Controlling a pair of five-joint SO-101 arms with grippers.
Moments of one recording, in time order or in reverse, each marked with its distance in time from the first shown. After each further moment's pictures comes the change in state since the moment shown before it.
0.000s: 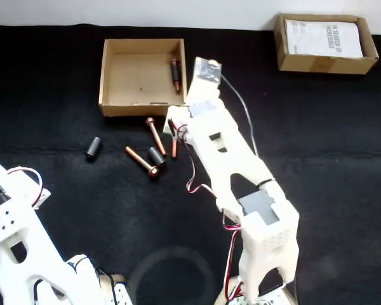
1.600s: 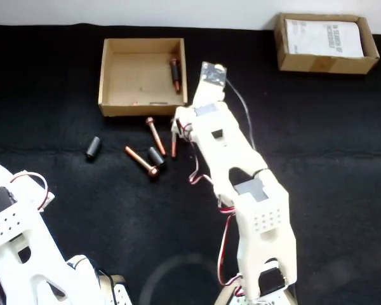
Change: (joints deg) left arm 0.0 0.0 9.7 -11.8 0.0; right arm 2.3 12.9 -6.7 -4.8 2.5
